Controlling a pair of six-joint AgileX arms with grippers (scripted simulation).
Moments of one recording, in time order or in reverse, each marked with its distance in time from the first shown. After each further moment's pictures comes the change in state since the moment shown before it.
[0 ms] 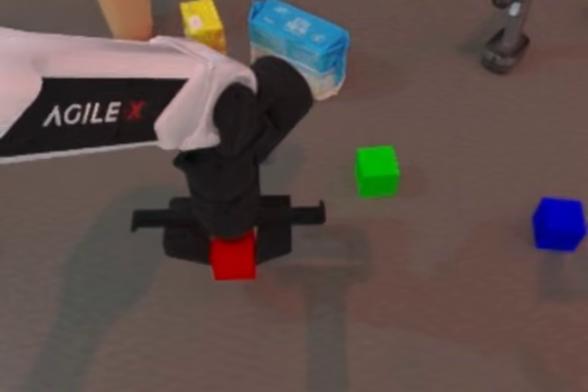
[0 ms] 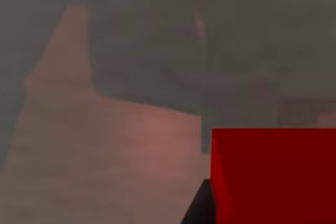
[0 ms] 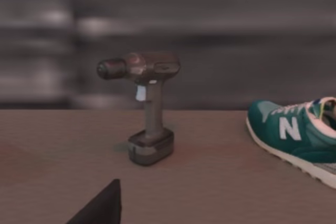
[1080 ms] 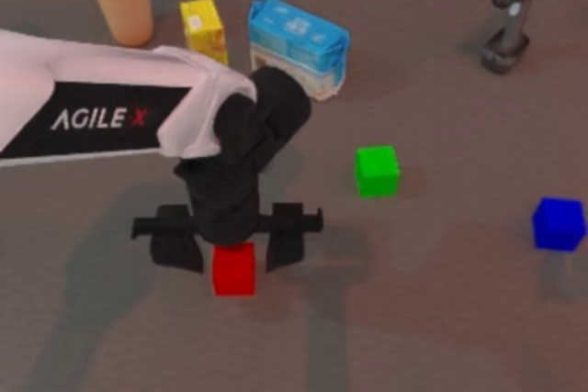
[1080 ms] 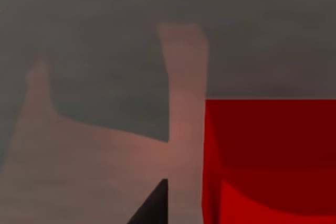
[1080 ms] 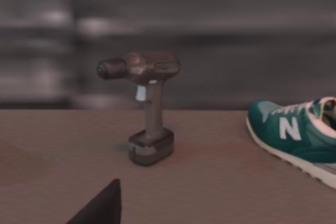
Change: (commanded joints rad) left arm 0.000 0.012 -0.019 0.024 0.000 0.000; right arm 0.000 0.000 0.000 0.000 0.000 0.000
